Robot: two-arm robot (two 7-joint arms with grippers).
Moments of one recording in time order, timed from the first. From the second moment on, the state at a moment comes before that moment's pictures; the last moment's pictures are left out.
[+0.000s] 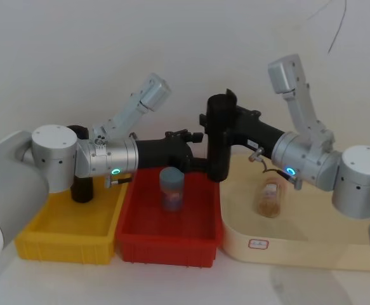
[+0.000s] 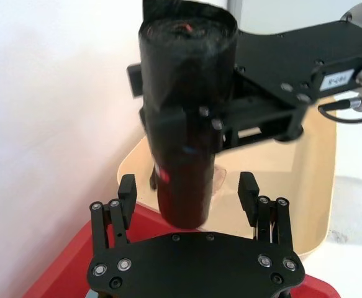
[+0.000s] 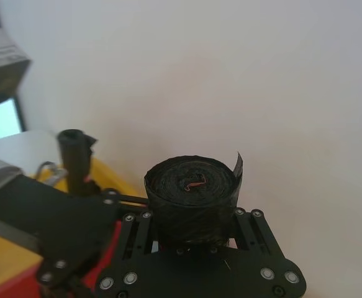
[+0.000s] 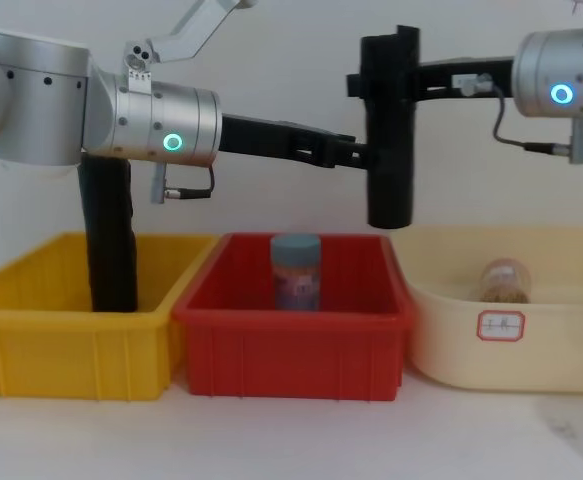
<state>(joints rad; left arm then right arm) -1.16 0.13 0.91 -0.53 -0.67 -0.08 -0.90 0.82 0.26 -0.50 -1.10 0.41 0.15 0.47</state>
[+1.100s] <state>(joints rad) -1.16 0.13 0.91 -0.53 -0.67 -0.08 -0.90 0.70 0.35 -0.38 -1.27 0.29 0.33 0.11</state>
